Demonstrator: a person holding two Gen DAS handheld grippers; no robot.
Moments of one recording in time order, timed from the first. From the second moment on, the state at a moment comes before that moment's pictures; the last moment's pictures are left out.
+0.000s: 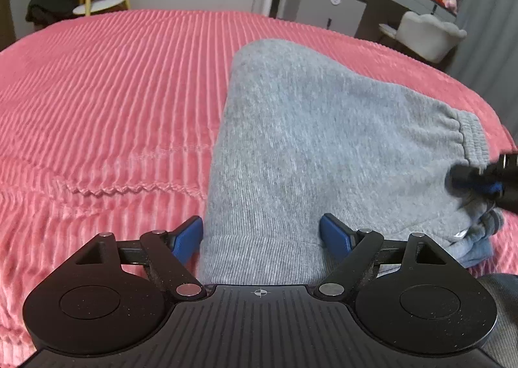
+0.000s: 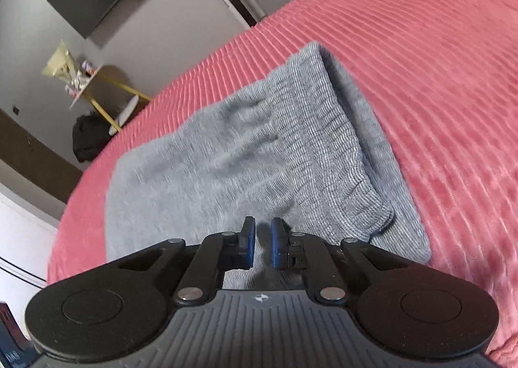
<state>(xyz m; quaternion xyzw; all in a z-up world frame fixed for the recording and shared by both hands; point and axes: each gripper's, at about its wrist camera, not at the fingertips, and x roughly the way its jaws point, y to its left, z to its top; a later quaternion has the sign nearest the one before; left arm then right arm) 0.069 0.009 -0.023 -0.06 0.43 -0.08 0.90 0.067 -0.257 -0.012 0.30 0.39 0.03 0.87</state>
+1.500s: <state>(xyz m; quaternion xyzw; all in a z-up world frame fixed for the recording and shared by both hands) 0.176 0.002 -0.034 -0.09 0.45 -0.24 0.86 0.152 -0.365 -0.070 0.38 0.45 0.20 0.78</state>
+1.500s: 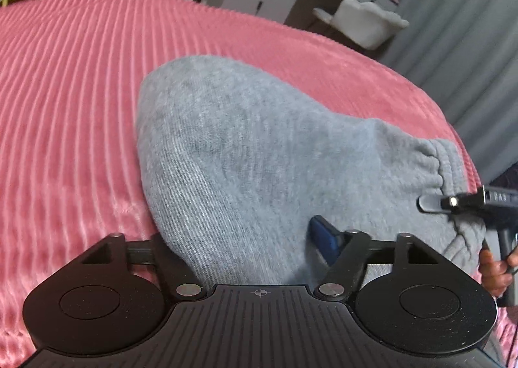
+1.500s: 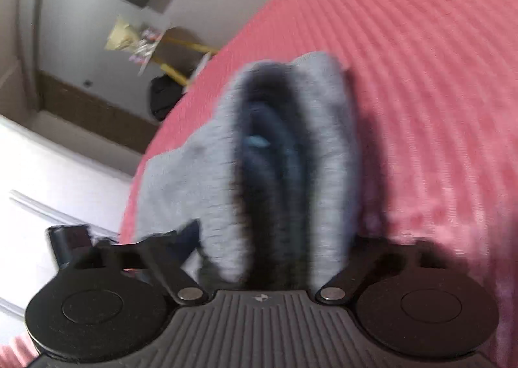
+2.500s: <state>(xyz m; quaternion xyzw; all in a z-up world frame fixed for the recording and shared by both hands) 0.090 -0.003 0.013 -0.04 0.37 -0.07 0.93 0.080 -0.371 0.007 0.42 0.30 0.06 0.85</state>
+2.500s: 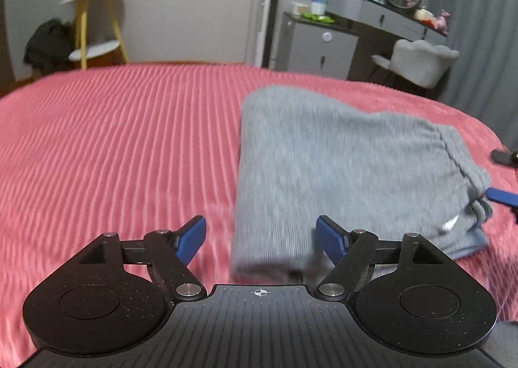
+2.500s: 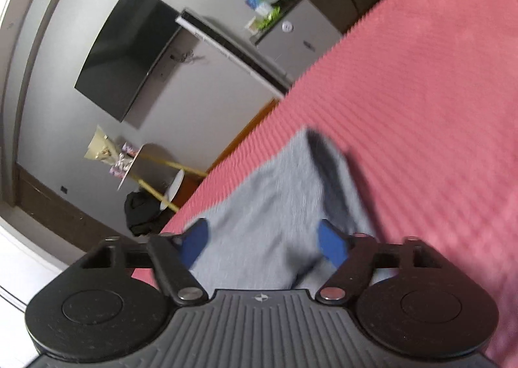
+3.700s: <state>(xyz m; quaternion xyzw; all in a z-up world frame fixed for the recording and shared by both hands) 0.095 0.033 0.004 -0.11 0.35 -0.02 0.93 0.046 -0.334 -0.024 0.39 0.30 -0.02 0.87</state>
